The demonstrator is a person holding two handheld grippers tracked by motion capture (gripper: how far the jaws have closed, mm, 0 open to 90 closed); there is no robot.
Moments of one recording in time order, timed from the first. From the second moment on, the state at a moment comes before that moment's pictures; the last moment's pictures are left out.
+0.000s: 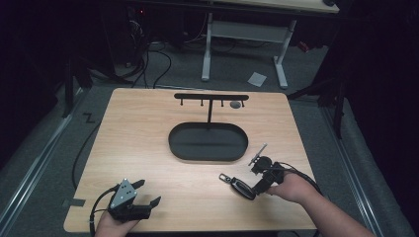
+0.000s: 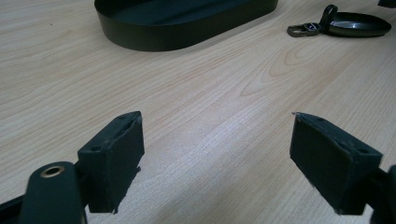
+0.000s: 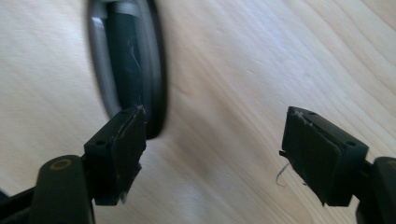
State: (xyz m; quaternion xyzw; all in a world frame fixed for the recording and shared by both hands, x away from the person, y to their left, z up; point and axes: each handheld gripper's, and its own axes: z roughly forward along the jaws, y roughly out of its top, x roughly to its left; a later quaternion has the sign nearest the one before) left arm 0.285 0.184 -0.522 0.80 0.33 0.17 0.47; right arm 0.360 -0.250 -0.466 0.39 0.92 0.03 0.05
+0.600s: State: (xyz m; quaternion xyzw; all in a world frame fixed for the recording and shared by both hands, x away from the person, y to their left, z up) left arm 0.286 0.185 -0.522 0.80 0.33 0.17 0.47; right arm 0.356 -0.202 -0.483 0.34 0.94 0.03 0.03
